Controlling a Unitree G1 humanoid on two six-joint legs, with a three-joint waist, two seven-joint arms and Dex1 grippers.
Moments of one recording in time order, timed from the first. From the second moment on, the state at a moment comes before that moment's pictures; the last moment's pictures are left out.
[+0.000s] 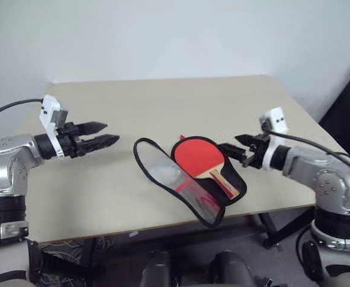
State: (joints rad) left arm -0.47 0.89 0.25 0.25 -0.50 0.60 -1.17; right arm -0.55 -0.43 -0.20 -0.41 0.63 1.27 0.48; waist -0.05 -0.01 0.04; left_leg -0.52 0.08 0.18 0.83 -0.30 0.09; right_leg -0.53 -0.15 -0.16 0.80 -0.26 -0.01
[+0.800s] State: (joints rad) left arm -0.57 0.39 -0.03 -0.17 -0.62 0.82 -0.82; right arm -0.58 -0.58 -0.18 -0.38 0.69 1.24 0.53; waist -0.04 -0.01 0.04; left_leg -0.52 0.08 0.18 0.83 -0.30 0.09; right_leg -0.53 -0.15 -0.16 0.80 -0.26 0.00
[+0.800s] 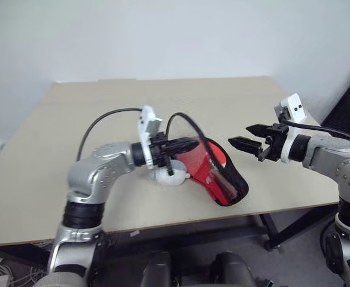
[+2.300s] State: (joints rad) left arm -0.42 0.13 -0.04 -0.29 -0.84 1.51 -0.34; right arm -0.53 -0.53 -0.21 -0.39 0.73 1.22 0.40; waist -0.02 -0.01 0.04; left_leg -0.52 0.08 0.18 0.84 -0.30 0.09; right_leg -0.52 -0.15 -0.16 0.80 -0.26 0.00
